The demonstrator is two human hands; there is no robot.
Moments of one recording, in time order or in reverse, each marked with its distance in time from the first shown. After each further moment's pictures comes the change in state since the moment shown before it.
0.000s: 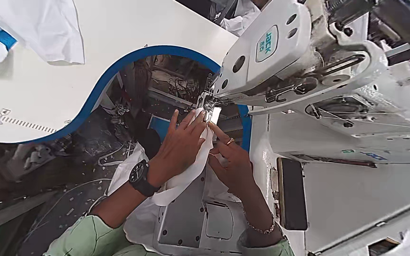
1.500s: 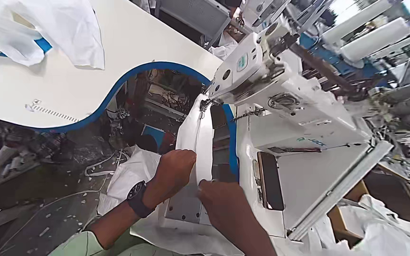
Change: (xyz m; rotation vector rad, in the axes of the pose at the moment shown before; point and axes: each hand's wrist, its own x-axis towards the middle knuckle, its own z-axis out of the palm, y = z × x) left_hand -0.079 0.038 -0.009 -0.183 0.278 0.021; right_hand -0.071 -0.117 -0.023 -0.395 -0.269 -0.013
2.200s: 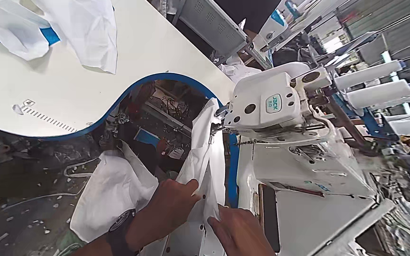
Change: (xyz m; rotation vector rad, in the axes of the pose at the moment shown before) left_hand 0.013 -0.007 -0.021 -0.101 -0.212 -0.130; right_hand 0.046 0.015 -0.040 -0.004 -0.496 0.184
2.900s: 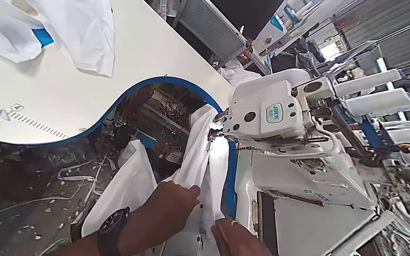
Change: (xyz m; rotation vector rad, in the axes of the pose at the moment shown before) left_hand 0.018 -0.001 -0.016 0.106 -0.084 0.115; right_hand -0.010 -0.023 0.006 -0.100 0.286 0.096
